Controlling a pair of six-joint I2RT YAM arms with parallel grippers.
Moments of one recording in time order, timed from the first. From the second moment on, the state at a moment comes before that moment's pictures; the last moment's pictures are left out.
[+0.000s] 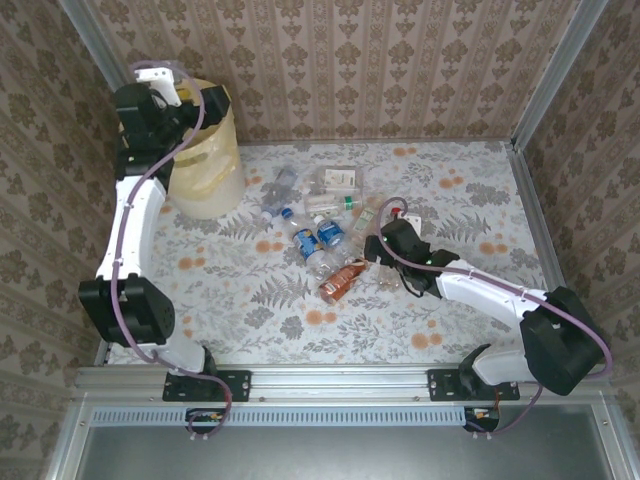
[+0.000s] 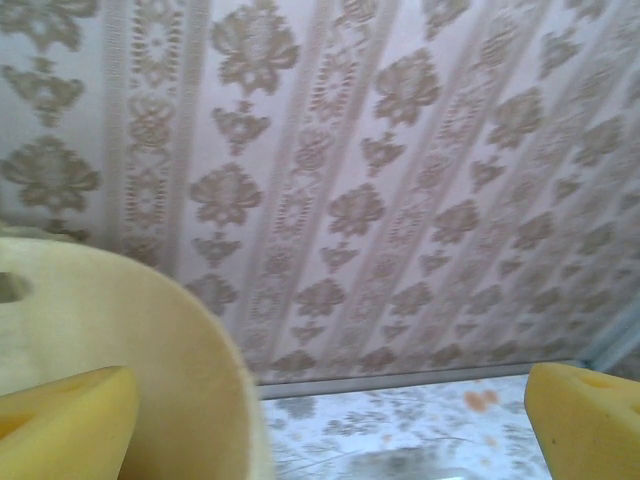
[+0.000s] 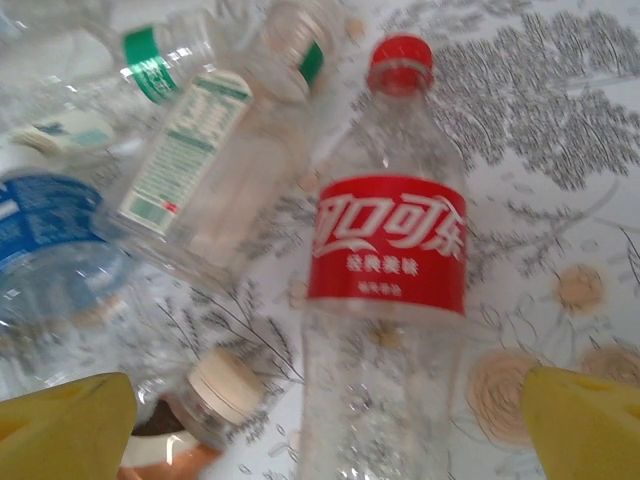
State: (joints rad) left arm -0.01 1.57 1.63 -0.14 0.45 -0.30; right arm 0.60 1.34 0.74 -0.25 0.37 0.65
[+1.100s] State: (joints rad) left arm -0.42 1.52 1.39 -0.24 0.33 -0.46; right arm 0.58 1.50 0.62 -0.04 0.39 0.67
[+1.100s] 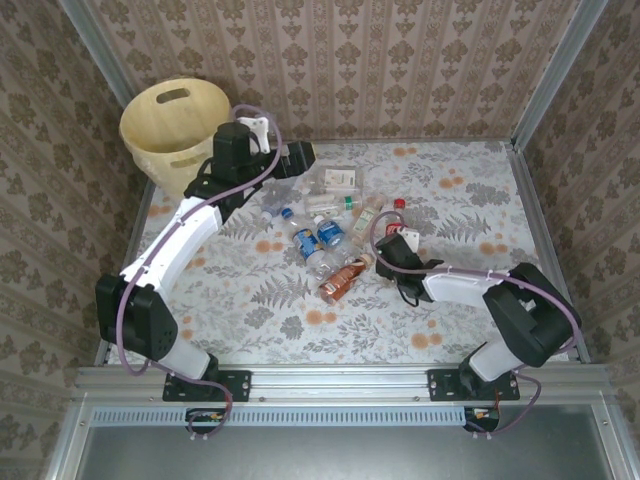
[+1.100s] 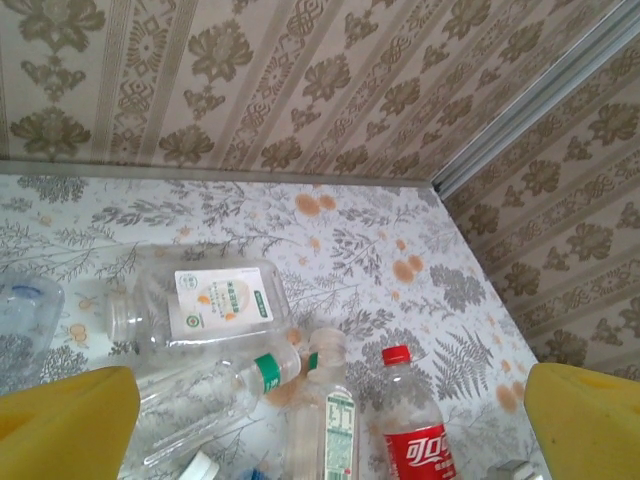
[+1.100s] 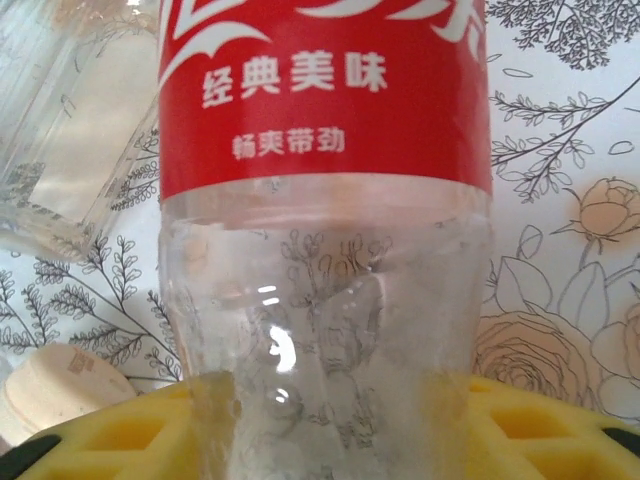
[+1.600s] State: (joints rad) left arm -0.46 1.58 1.19 -0.03 0.57 -0.54; right arm 0.58 1.28 0.57 0.25 0.15 0.42
